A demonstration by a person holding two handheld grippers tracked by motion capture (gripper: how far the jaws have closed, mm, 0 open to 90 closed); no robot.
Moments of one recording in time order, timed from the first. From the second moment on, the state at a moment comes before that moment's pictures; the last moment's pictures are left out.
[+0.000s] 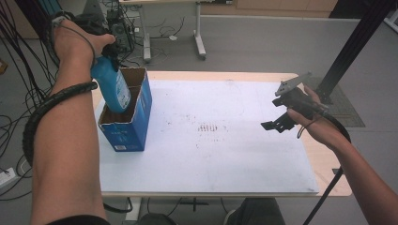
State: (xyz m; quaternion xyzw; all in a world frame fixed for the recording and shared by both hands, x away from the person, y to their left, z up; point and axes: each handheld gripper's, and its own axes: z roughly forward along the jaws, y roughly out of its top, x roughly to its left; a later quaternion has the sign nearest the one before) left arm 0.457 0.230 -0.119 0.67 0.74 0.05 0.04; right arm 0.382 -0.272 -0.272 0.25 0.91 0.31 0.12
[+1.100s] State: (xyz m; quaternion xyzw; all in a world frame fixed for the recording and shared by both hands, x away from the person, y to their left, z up) left arm 0.463 0.224 -0.219 0.69 0.73 0.04 0.02; right arm 0.385 -0.279 -0.284 0.26 0.91 0.31 0.12
